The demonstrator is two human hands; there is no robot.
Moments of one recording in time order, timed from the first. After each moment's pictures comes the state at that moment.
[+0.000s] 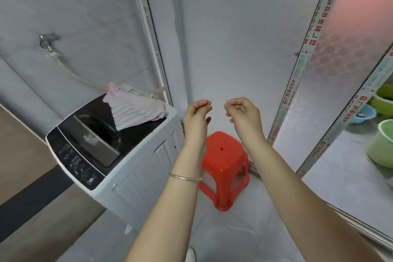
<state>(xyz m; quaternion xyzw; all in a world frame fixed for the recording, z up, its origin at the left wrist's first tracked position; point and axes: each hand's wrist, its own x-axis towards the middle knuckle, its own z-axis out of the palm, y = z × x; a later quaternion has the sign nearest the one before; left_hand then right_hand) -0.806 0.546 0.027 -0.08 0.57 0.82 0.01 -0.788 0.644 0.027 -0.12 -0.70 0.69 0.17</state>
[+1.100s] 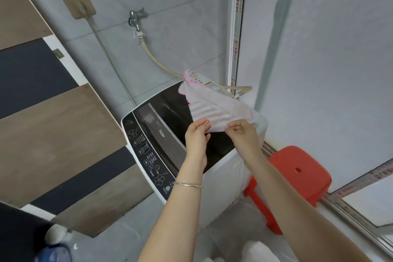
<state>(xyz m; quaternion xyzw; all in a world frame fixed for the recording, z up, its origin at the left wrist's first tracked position) -0.965 0.257 -0.056 -0.24 0.55 0.80 -0.05 -0.977 0.367 -0.063 -0.09 -0.75 0.65 -0.01</state>
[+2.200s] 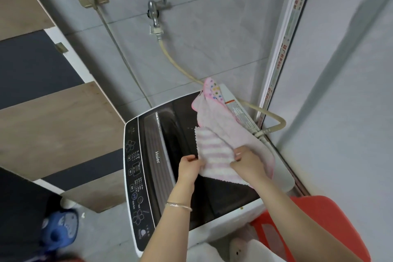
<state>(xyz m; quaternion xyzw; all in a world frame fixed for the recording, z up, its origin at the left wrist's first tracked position) -1.107 0.239 -0.131 -0.47 0.60 0.65 0.01 -1.173 0.384 -0.124 0.03 -0.90 0.36 -0.26</state>
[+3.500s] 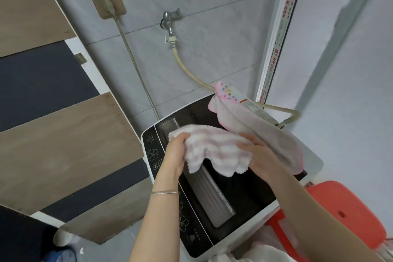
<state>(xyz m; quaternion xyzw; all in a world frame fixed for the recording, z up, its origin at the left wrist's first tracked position) -1.075 0.089 -0.075 -0.37 0.53 0.76 -0.02 -1.111 0.292 -0.103 -0.09 -0.57 0.78 -0.25</state>
